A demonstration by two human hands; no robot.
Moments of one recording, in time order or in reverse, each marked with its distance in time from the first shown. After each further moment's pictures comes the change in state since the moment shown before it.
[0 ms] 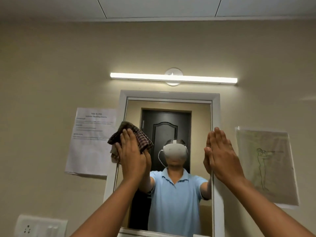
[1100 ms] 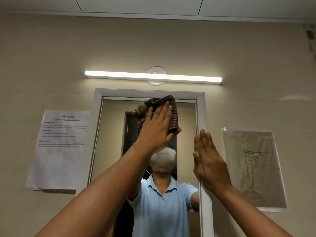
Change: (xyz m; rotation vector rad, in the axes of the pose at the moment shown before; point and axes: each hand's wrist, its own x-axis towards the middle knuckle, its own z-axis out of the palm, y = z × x) left_hand 0.080 0.107 0.054 0.197 -0.218 0.691; right_hand 0.000 0.015 0.024 0.092 0.225 -0.128
